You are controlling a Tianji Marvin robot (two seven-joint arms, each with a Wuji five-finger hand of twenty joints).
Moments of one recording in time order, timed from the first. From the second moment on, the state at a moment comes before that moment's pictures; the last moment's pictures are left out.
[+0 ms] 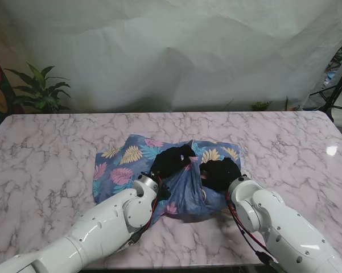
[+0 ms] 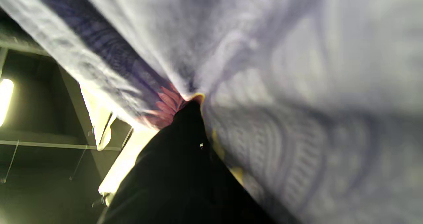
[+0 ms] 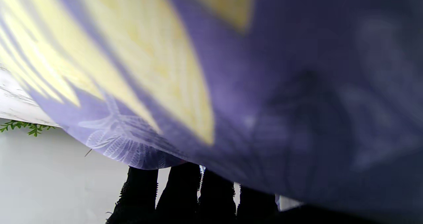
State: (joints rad) left arm 1.06 -1.36 -0.60 -0.93 0.49 -0.32 0.61; right arm -1.38 -1.02 0.98 -1.52 -1.08 0.12 0.17; left_hand 1.26 -0.28 0.27 -0.06 0.50 0.07 1.08 0.43 0.83 0.12 0.60 0.90 1.12 -0.08 1.14 0.83 0.95 -0.07 1.65 0.54; right_hand 0.34 0.14 0.02 -0.05 0.23 -0.12 0.61 0.25 0.40 -0.08 0.50 0.29 0.44 -0.11 0.18 0.17 0.10 0.01 0.88 0.21
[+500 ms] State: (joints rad) left arm 0.99 -1.34 -0.52 -0.87 0.50 -0.61 0.44; right arm -1.37 -1.02 0.97 -1.51 -1.06 0.12 0.18; left_hand 1.19 -0.23 0.25 -0.08 0.32 0.06 1.01 0.45 0.60 0.06 0.64 0.90 0.75 0.00 0.86 0.84 0.52 -0.03 1.35 0.55; right_hand 0.34 0.13 0.04 -0.04 0.23 -0.11 0.62 0.25 0.40 -0.08 0.49 0.29 0.44 -0.11 0.16 0.17 0.10 0.01 0.88 0.21
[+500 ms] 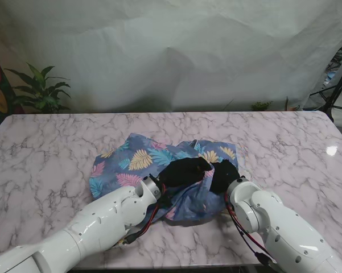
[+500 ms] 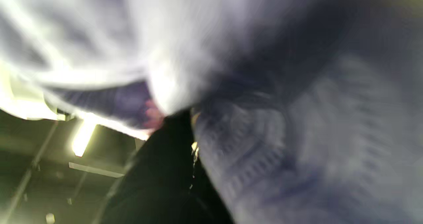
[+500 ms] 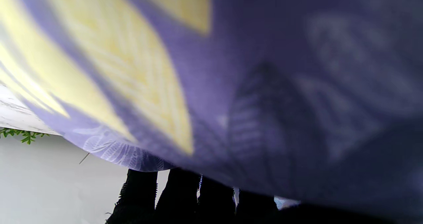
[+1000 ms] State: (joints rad) left arm 0.83 -1.21 -0.38 -0.97 0.54 -0.48 0.02; right arm -1.50 -1.01 1.07 -1.65 -1.07 0.20 0.26; left_hand 0.86 -0.20 0.44 -0.07 -0.04 -0.14 -0.11 0.24 0.14 -0.42 0.06 0.41 0.12 0.05 0.33 0.46 -0.06 -0.07 0.65 0.34; right_hand 0.35 0.13 0.04 -0.04 0.31 0.11 0.58 0.23 0.42 -0.02 0.48 0.28 0.46 -0.10 0.16 0.17 0.10 0.02 0.88 0.21
